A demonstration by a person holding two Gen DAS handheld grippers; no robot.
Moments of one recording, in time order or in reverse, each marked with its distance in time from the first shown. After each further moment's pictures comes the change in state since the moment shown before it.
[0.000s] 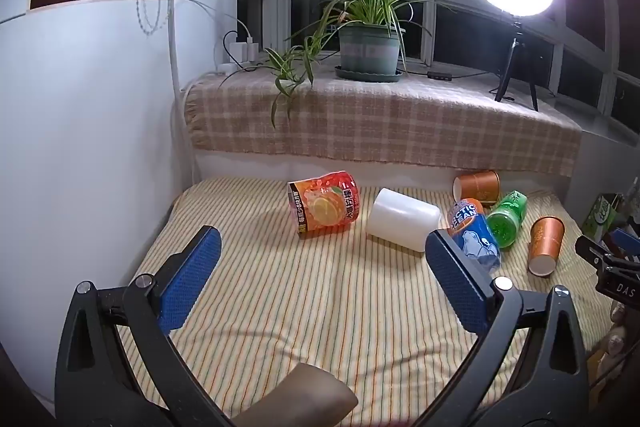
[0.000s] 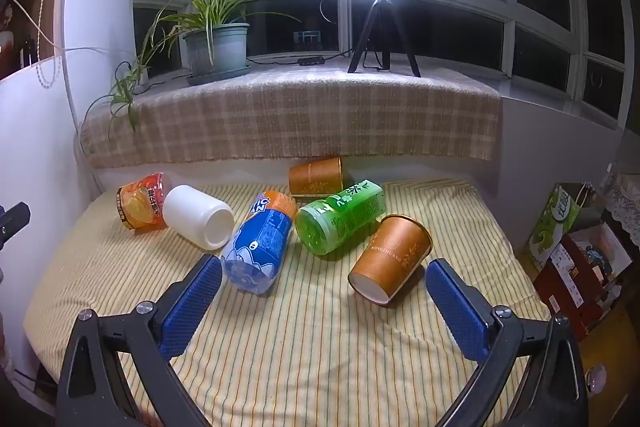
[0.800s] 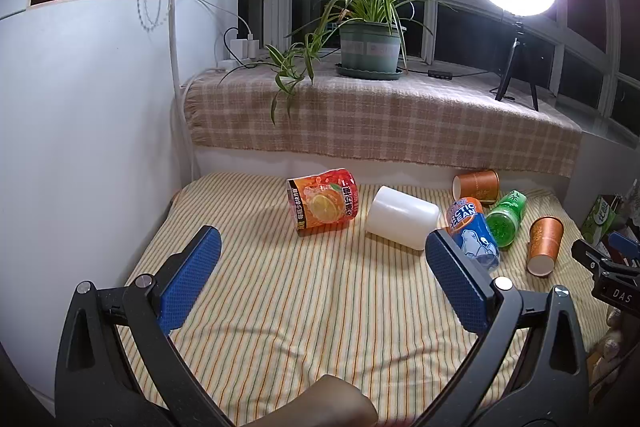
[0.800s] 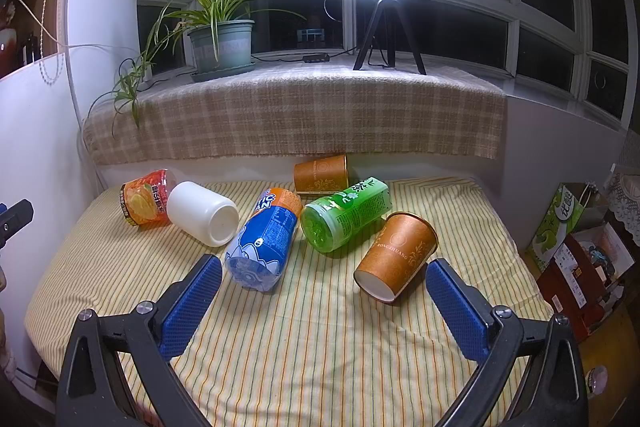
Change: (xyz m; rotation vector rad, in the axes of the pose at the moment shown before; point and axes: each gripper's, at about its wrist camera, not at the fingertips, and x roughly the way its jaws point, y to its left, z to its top) left arm 0.007 0.002 -0.004 0.002 0.015 0.010; right arm 0.001 0.001 0.000 -0.007 -0.002 0.006
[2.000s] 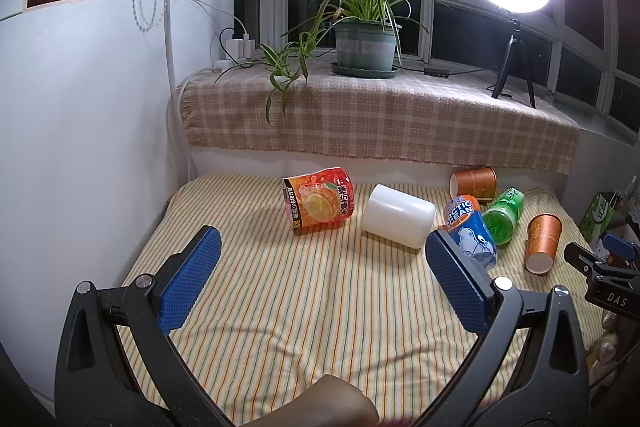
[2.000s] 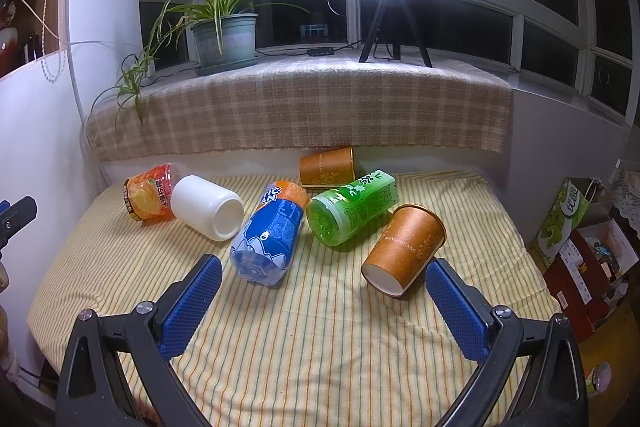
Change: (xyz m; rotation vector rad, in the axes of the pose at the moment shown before) left arm -0.005 -0.009 0.002 0.005 -0.001 -0.005; right arm 0.003 0.004 -0.004 0.001 0.020 0.019
